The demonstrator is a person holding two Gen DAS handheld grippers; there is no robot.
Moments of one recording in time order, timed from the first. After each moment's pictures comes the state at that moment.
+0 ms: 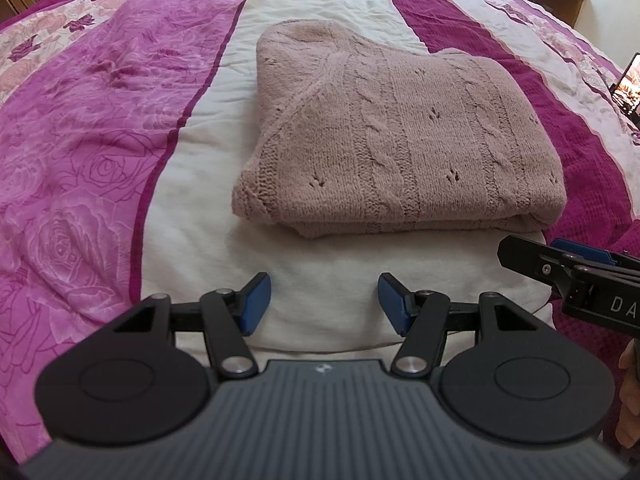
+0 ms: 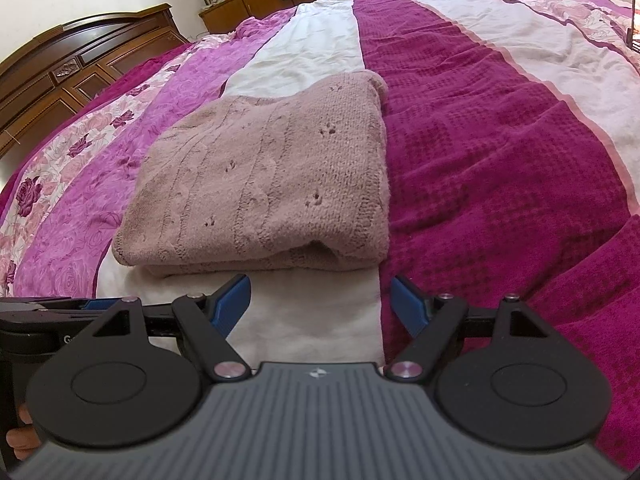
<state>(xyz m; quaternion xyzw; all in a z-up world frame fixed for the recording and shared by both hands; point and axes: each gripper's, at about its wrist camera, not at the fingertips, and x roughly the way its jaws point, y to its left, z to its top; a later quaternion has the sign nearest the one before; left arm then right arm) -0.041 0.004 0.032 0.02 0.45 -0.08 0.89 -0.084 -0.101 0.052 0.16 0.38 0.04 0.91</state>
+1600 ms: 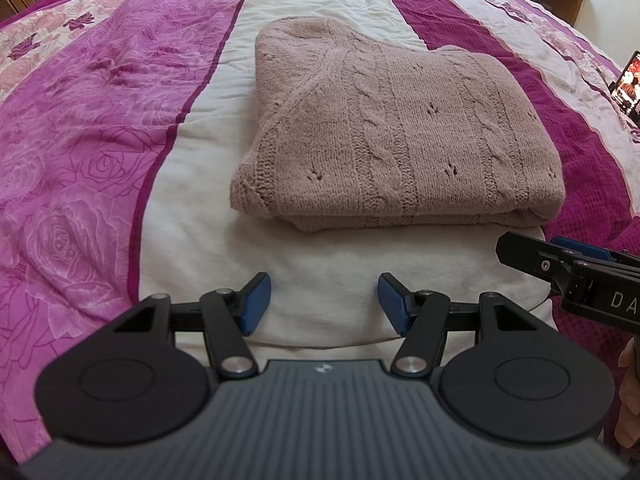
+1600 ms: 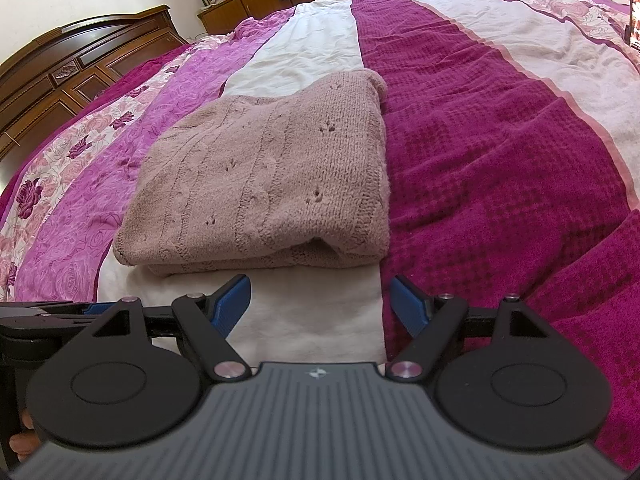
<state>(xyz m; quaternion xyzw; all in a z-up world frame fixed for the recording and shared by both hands) -0.042 0.004 0.031 0.02 0.45 -0.08 0.89 -0.085 -0.101 0.051 0.16 0.38 0.04 0.91</state>
